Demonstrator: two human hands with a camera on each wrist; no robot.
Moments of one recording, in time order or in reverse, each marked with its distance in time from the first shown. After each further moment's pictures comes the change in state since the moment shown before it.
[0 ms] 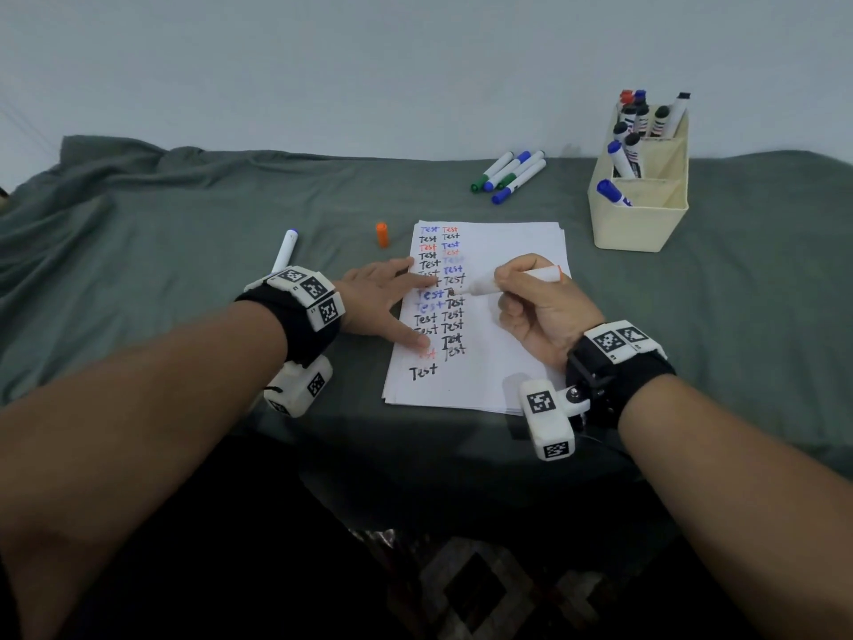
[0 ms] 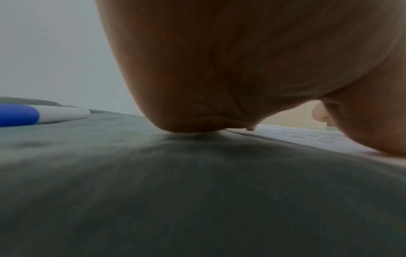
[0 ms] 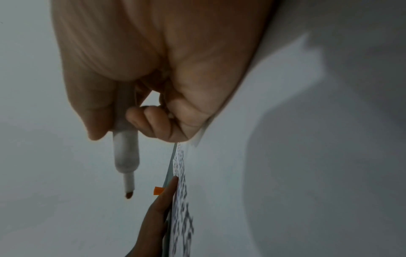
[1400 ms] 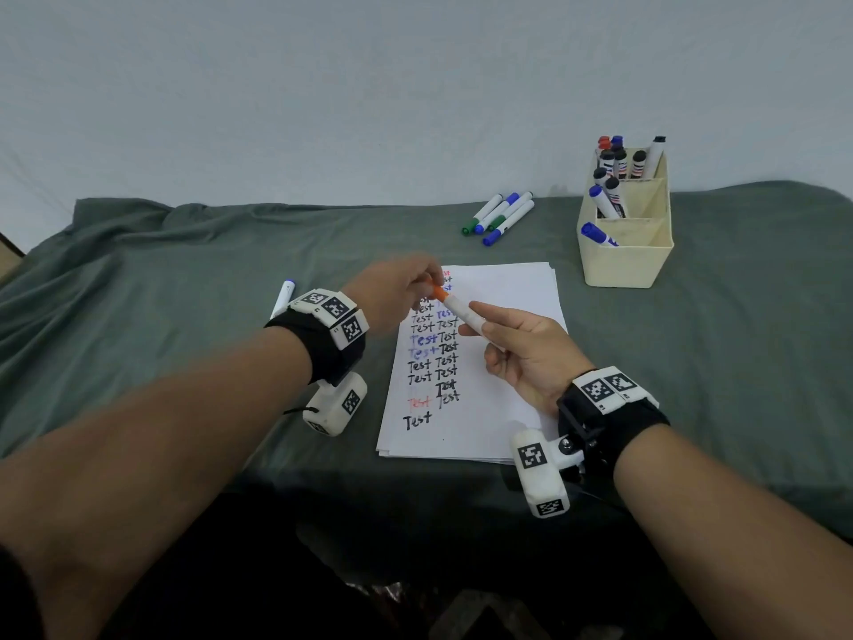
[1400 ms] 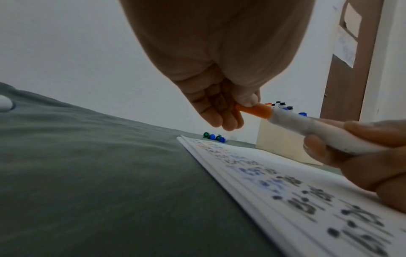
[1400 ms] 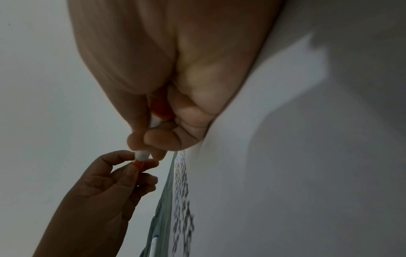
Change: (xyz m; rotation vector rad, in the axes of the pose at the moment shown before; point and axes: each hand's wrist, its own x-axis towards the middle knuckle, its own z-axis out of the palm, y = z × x) left_hand 0.026 0.035 -0.045 -0.381 0.476 0.068; right_hand 0.005 0.004 -0.004 -0.073 -0.031 0.058
